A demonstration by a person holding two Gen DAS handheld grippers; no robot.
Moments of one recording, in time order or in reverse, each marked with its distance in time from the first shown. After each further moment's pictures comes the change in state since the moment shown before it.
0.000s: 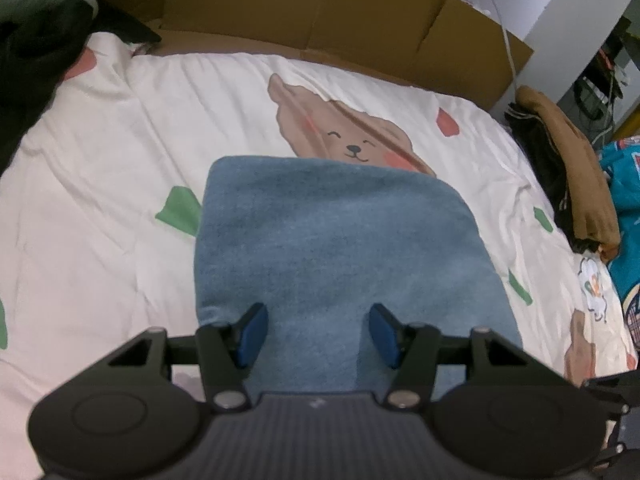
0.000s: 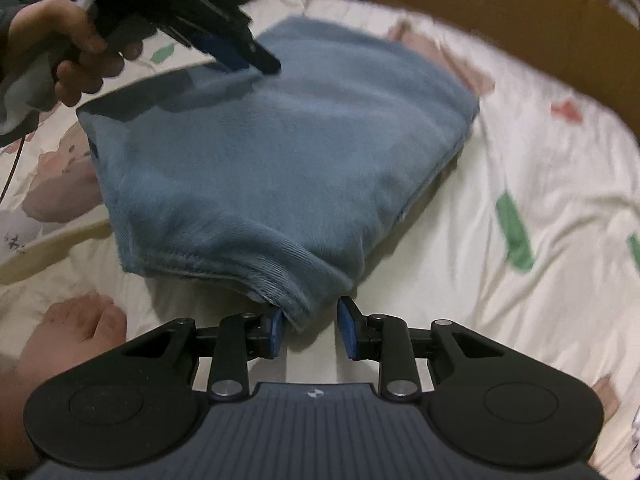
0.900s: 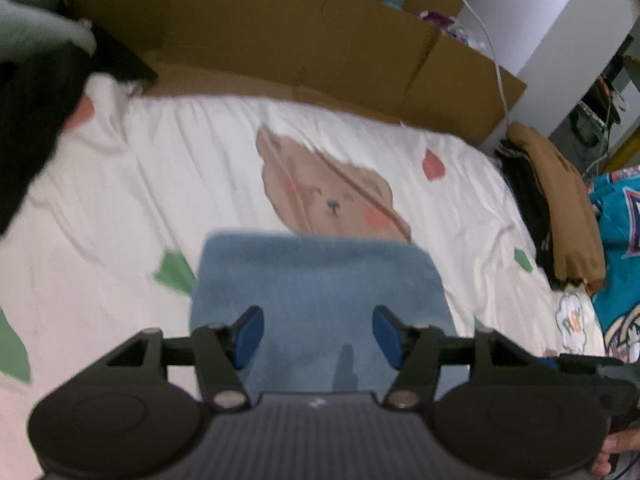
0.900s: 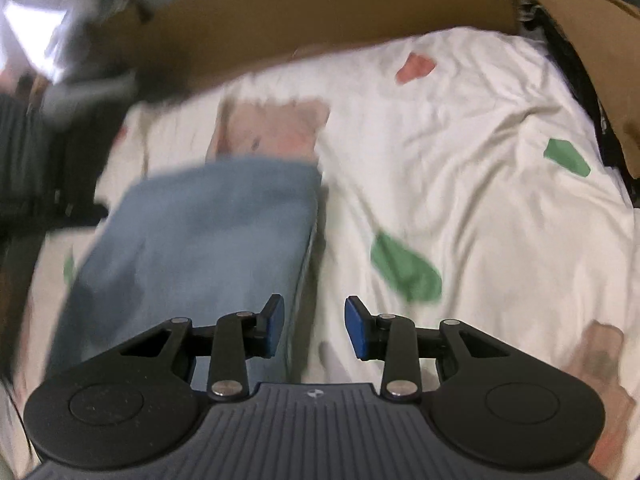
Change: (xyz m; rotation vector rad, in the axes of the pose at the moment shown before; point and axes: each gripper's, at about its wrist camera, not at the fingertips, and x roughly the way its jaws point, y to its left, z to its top) left arm -0.026 -0.023 0.033 -0.033 -0.002 0.002; right arm -0.011 -0.096 0.035 0.564 -0.069 -0.005
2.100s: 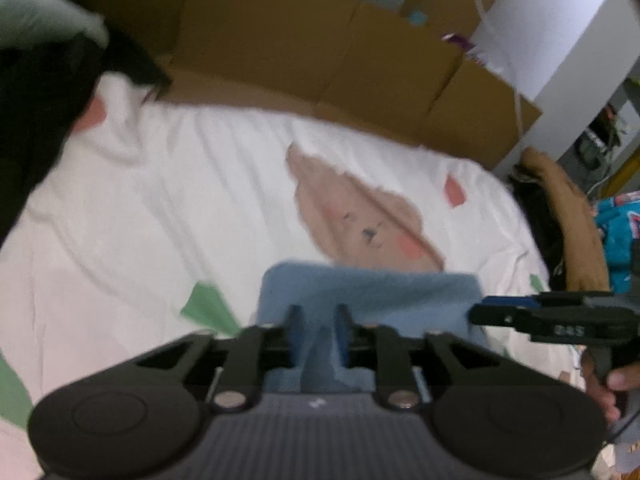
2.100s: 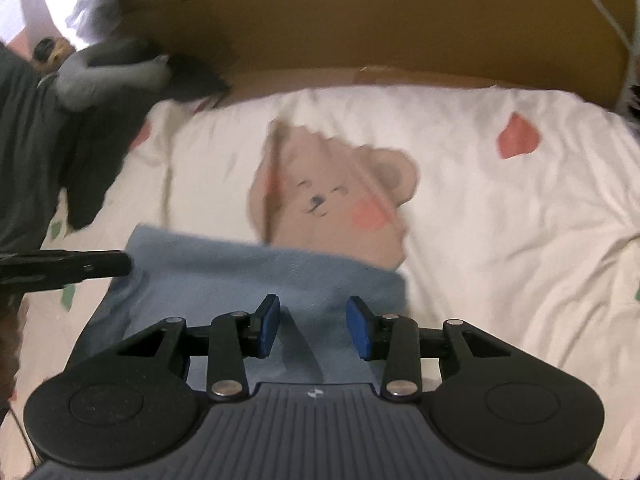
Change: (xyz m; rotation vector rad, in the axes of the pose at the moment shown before) left arm 0.012 0.045 0.033 0.012 -0.093 -0.037; right arm 0.065 0.052 0.116 -0.086 -0.028 0.009
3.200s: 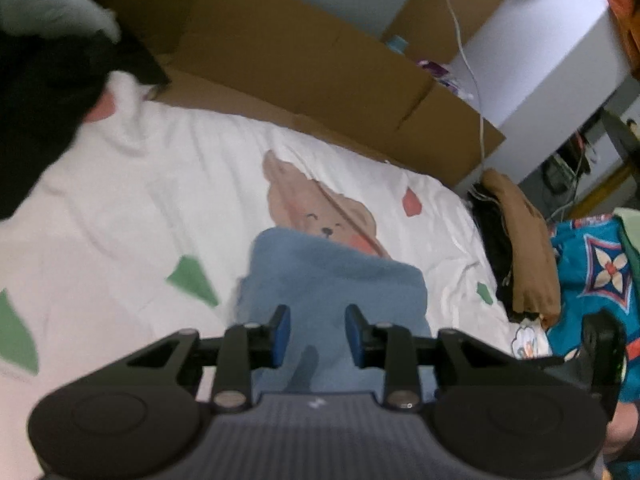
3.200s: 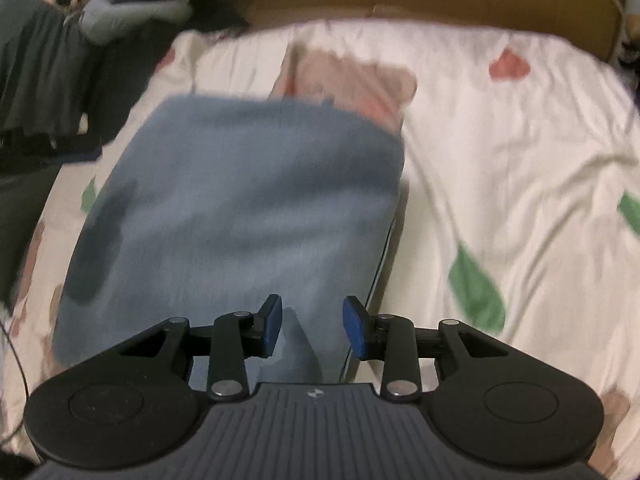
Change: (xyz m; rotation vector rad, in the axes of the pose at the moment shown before) left arm -0.044 -0.007 -0.012 -0.107 0.007 -0.090; right arm -0.041 -0.001 -0.064 -0.061 0.142 0.026
